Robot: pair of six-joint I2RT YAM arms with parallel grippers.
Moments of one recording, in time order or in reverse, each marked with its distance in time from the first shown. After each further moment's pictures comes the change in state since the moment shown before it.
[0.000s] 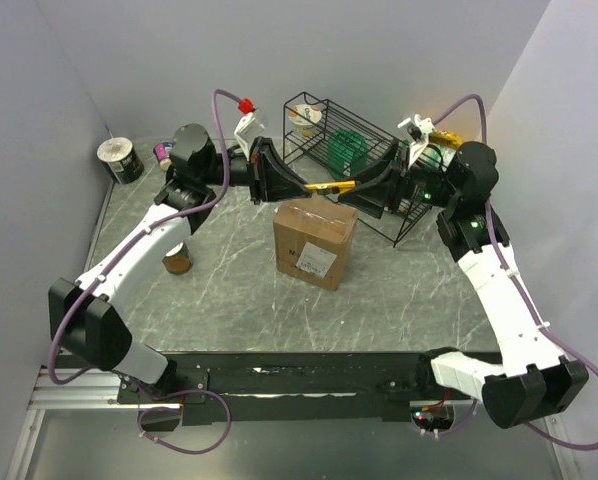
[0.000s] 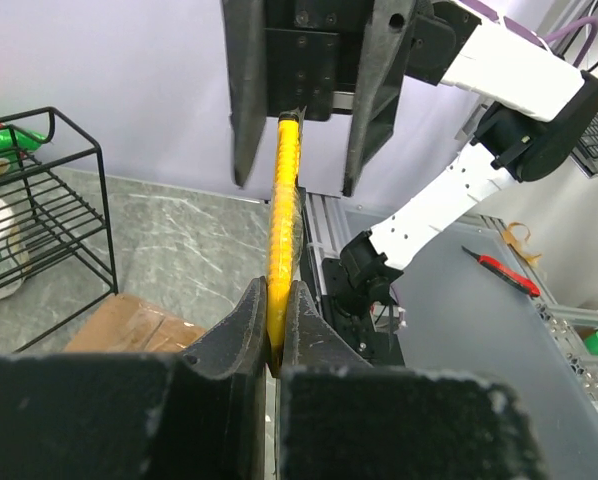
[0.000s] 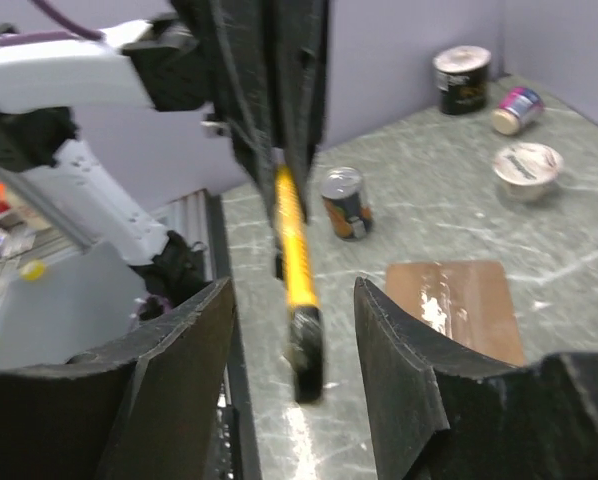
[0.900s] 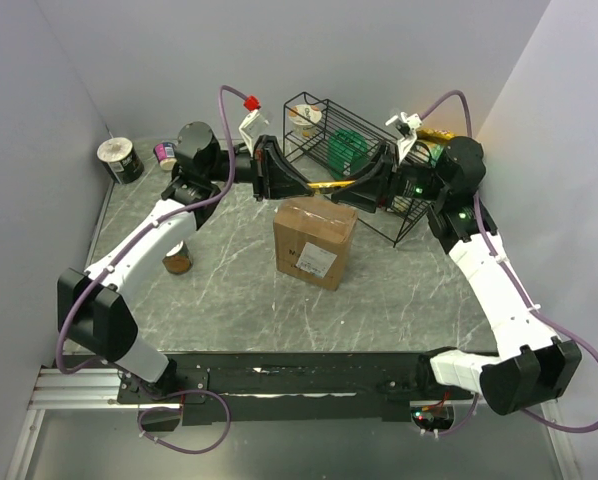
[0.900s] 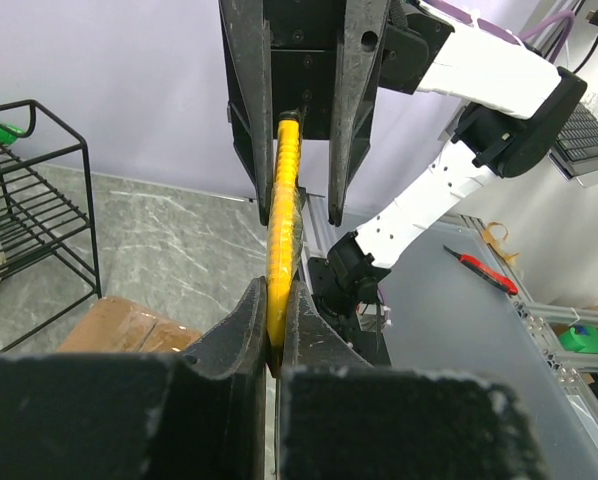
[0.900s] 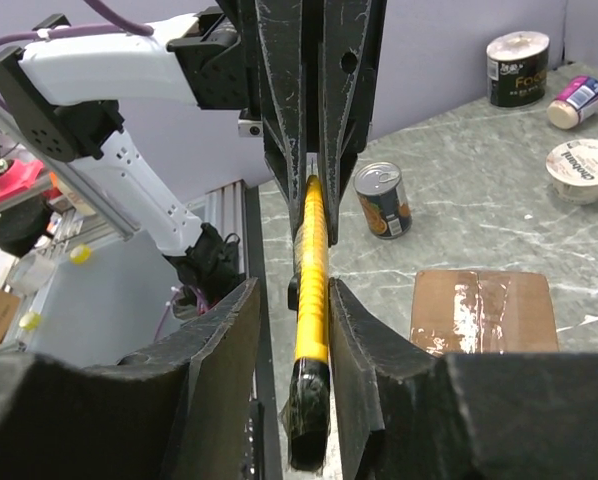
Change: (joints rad) left arm 0.001 0.065 0.032 0.066 0.039 -0.077; right arm 0.031 0.071 0.000 0.107 -0.087 0.089
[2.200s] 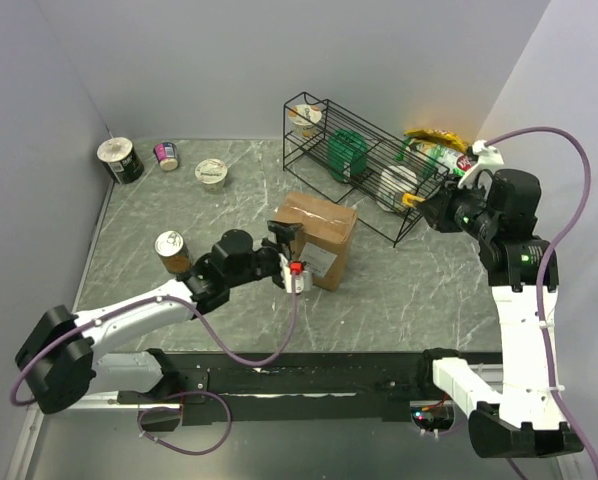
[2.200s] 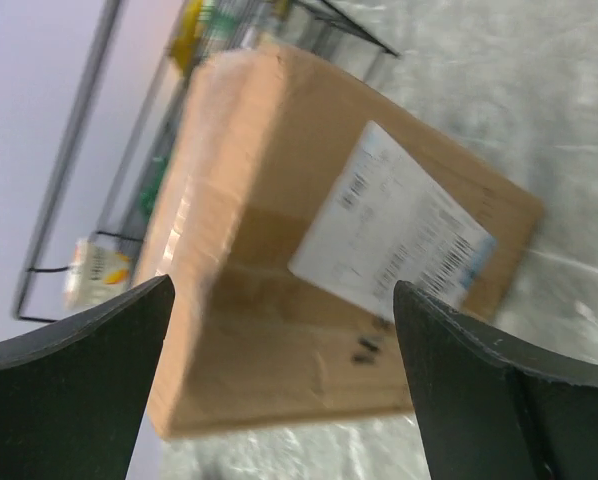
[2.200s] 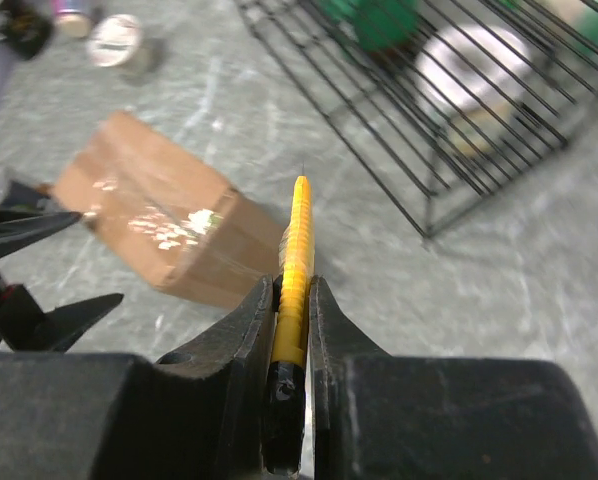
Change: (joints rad) left arm -0.359 -0.337 -0.692 -0.149 -0.935 1.544; right arm -0.264 -0.248 0.100 -0.889 0.816 -0.279
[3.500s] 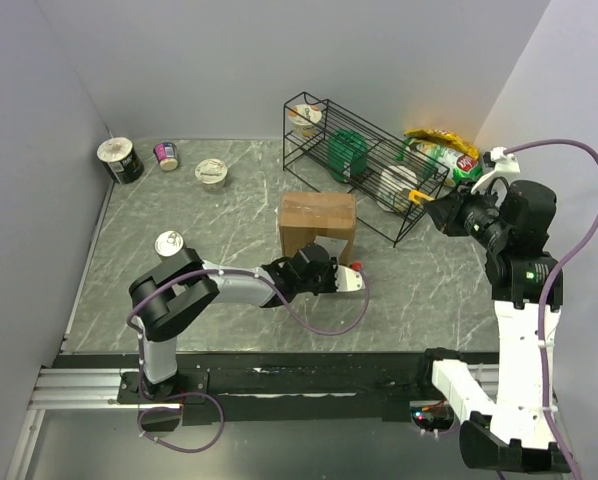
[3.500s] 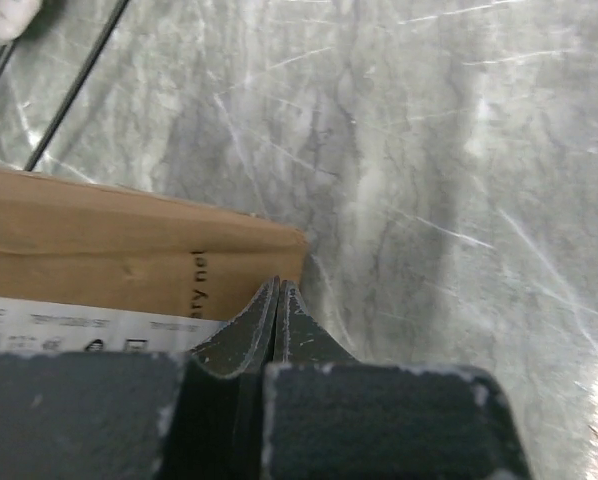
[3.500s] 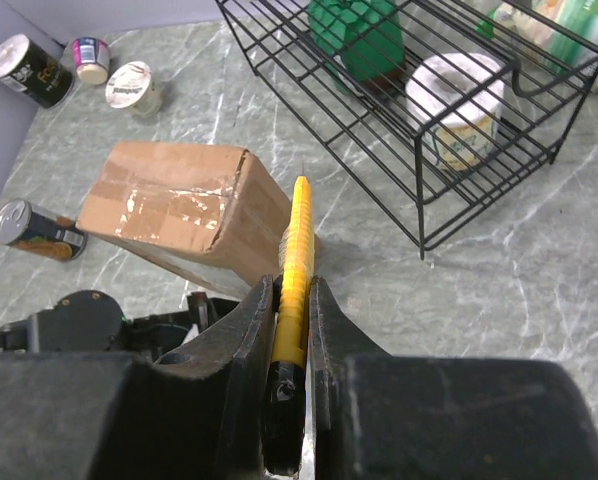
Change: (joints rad) left arm -0.181 0.669 0.276 0.077 -0.199 -0.338; right arm -0.094 -0.074 -0.042 0.039 -0.060 0.039
